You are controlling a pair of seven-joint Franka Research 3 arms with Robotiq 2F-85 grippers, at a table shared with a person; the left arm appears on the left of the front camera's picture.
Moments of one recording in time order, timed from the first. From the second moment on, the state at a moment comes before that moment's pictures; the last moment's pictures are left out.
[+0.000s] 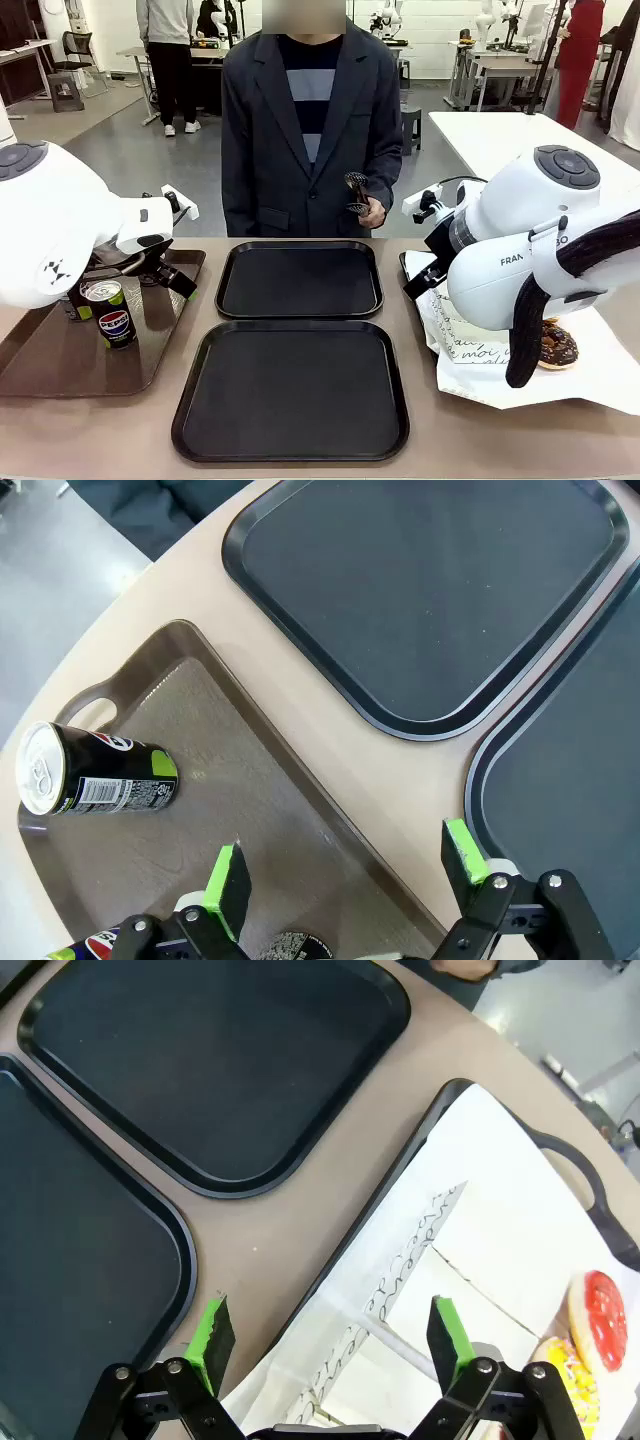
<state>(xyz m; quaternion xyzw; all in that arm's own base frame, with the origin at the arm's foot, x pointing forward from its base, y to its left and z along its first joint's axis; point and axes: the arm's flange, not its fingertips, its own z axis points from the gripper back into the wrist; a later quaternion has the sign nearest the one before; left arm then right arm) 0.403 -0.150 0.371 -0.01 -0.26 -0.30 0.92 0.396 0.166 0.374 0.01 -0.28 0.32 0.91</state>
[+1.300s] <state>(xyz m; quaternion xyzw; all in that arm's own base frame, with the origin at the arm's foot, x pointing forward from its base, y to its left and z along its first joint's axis) 0.402 -0.151 0.380 -0.01 -0.27 -0.30 0.91 0.395 0.166 0.381 0.00 -0.28 0.32 0.90</state>
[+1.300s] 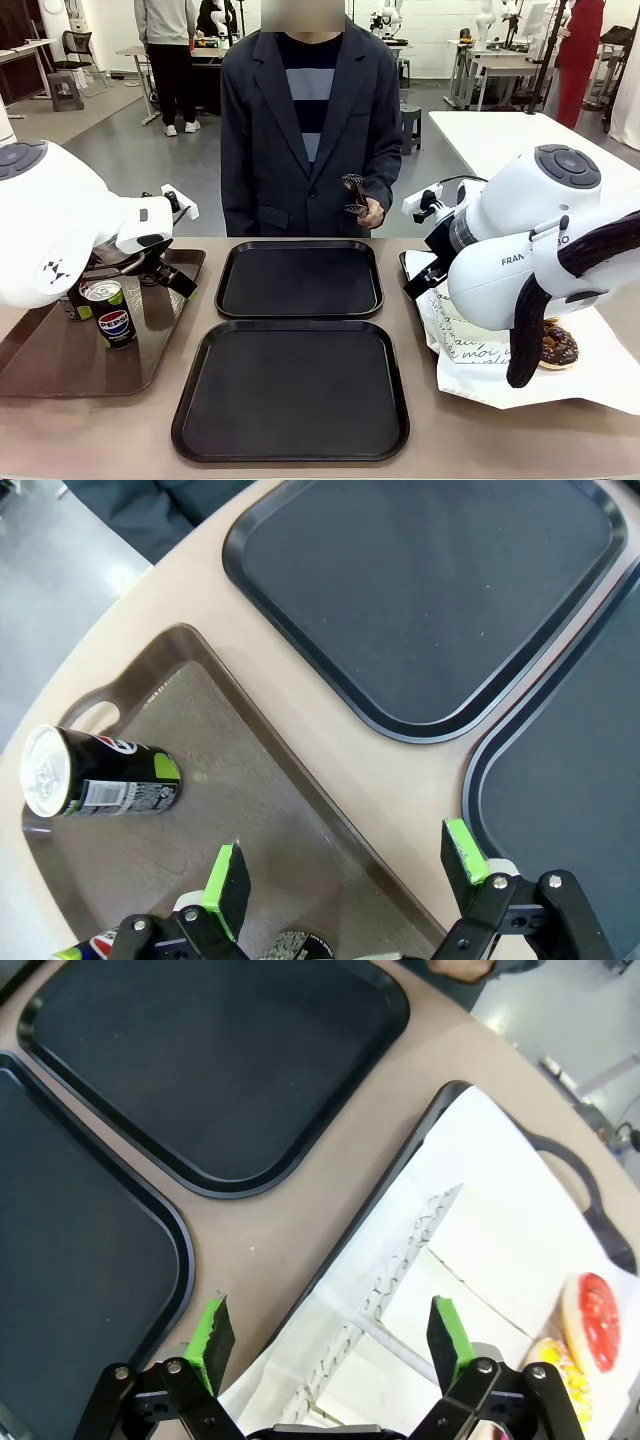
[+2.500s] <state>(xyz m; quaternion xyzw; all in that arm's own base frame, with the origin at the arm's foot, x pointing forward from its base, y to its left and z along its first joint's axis) 0.319 -0.060 0.508 -0.22 -0.18 -0.25 0.92 0.302 0.063 0.504 0.13 -0.15 0.28 0.94</state>
